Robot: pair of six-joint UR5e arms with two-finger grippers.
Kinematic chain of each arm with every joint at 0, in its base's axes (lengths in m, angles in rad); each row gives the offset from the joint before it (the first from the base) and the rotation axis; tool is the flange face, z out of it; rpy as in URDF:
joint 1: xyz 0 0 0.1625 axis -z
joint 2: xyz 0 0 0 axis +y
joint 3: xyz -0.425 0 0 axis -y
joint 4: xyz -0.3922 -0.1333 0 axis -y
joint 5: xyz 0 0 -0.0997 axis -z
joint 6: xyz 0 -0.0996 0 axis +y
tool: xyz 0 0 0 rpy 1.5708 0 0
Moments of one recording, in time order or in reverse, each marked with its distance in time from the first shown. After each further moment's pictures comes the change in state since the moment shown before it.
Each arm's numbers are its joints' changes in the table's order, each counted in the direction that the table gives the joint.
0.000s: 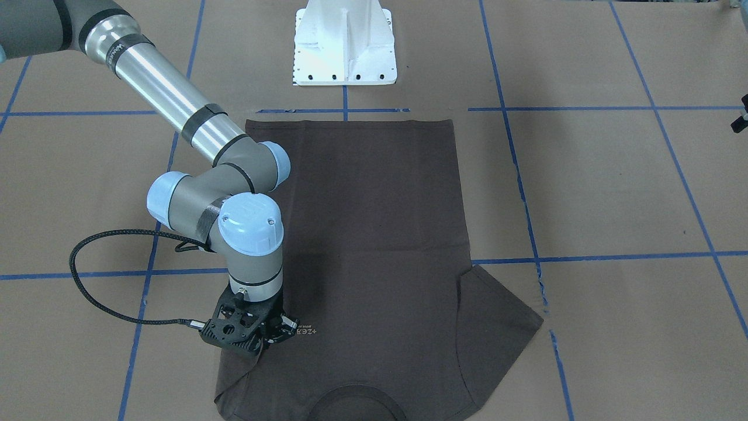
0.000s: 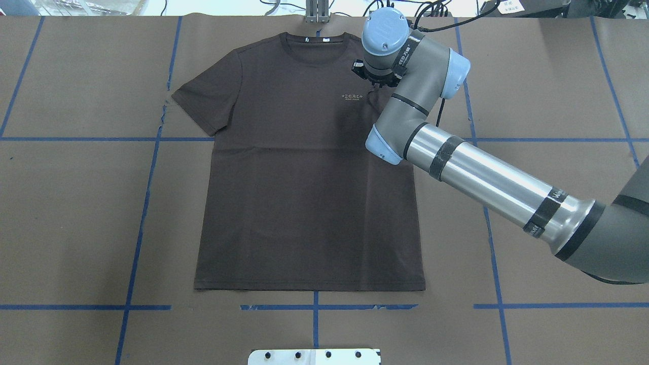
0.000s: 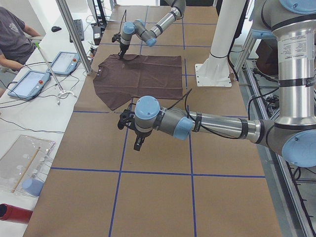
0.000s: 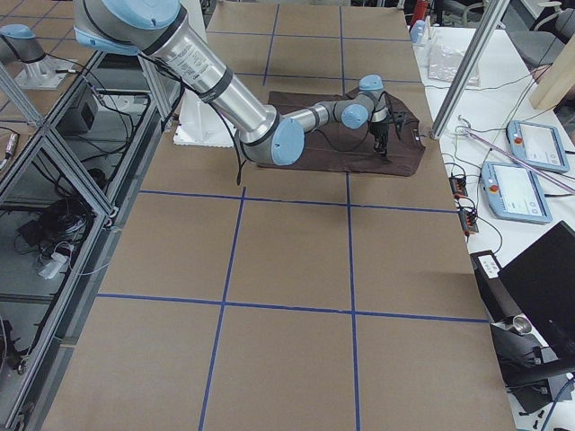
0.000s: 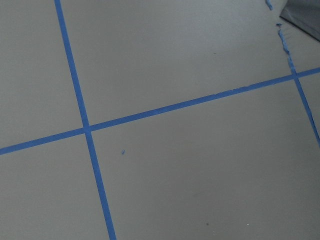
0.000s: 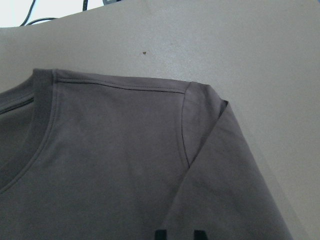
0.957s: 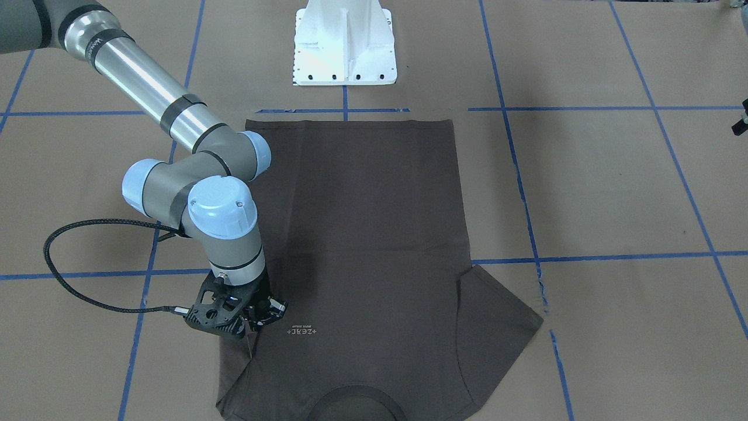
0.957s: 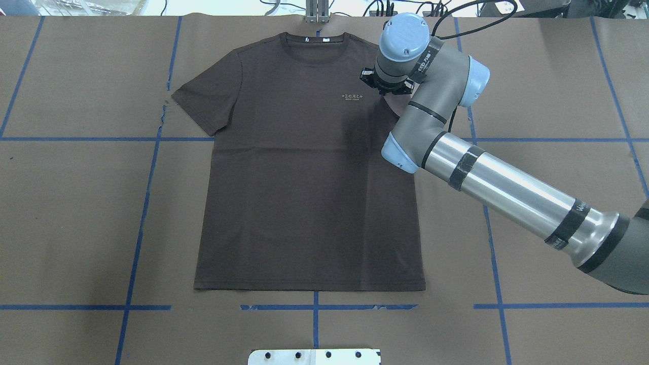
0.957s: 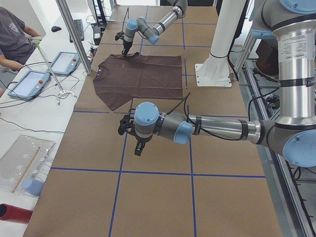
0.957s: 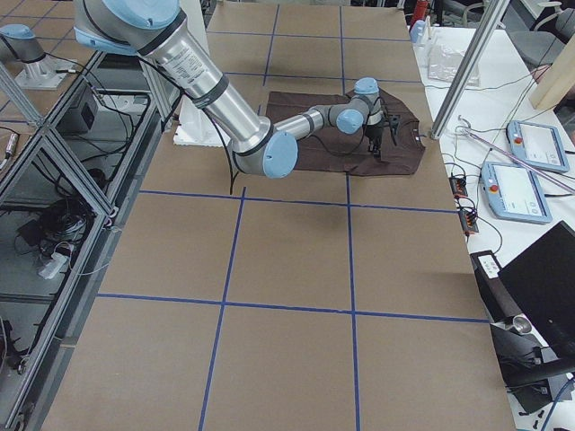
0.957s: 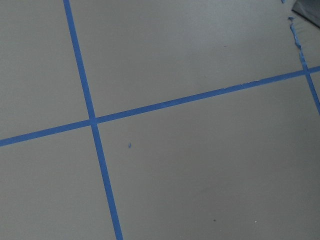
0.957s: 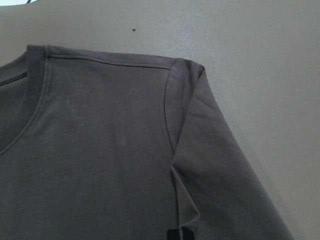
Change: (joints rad) left arm 0.012 -0.028 0.045 0.014 -0.003 -0.118; right arm 0.002 0.075 0.101 -0.004 0.045 0.009
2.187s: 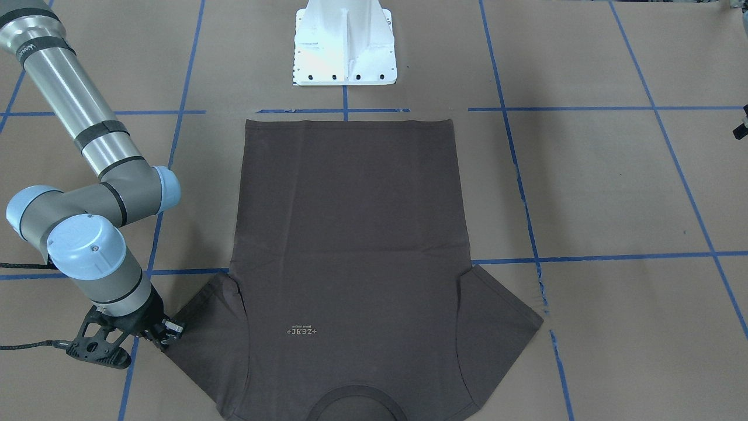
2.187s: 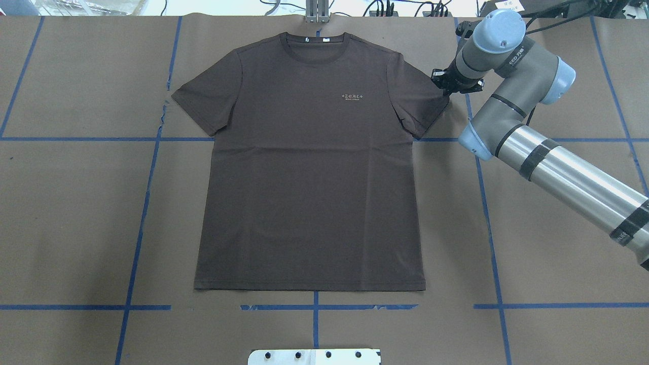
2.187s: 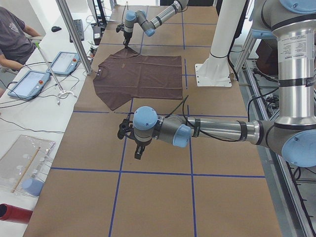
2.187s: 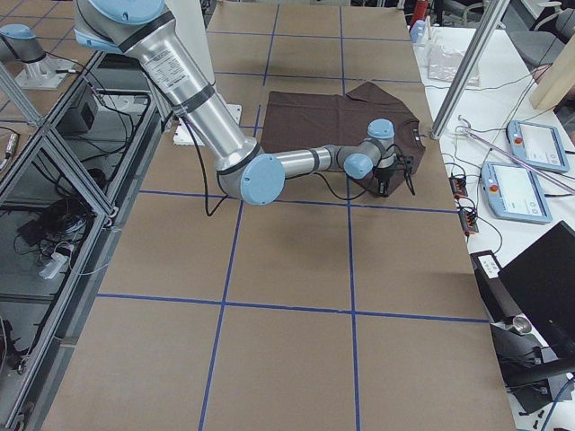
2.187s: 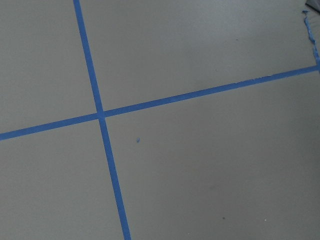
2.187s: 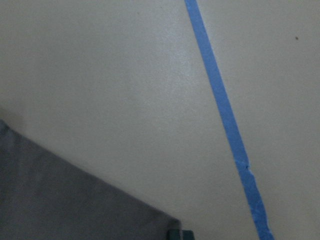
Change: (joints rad) left arm -0.001 0.007 0.035 -0.004 0.001 -0.004; right arm -0.142 0.194 -0.005 0.160 0.165 0.189
